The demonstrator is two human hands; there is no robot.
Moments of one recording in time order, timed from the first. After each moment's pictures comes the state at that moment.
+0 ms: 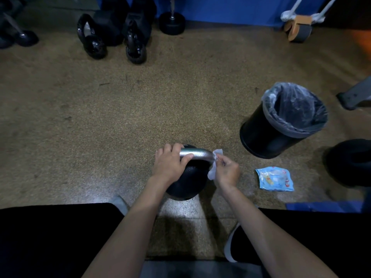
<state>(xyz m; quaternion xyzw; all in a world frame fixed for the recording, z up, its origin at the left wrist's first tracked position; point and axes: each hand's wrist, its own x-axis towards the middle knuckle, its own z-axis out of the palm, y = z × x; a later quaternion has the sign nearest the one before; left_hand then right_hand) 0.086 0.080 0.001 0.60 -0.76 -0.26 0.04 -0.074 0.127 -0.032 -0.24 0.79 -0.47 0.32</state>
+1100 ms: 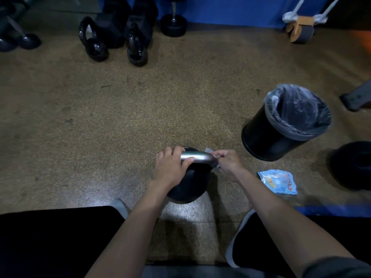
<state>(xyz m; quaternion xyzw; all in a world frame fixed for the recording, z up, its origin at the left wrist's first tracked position) 0.085 0.080 0.000 0.61 -0.75 -0.25 0.04 -0.106 0.086 -0.024 -0.35 0.78 -0.27 0.45</state>
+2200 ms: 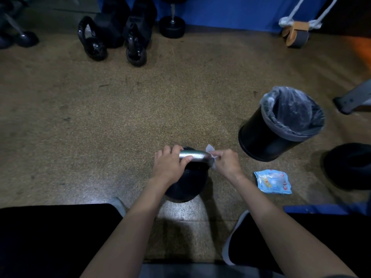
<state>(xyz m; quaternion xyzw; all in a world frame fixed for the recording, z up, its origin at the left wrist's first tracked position) 0.084 0.079 -0.001 0.61 -0.74 -0.27 0.04 -0.096 0.105 0.008 -0.49 0.79 -0.20 0.31</state>
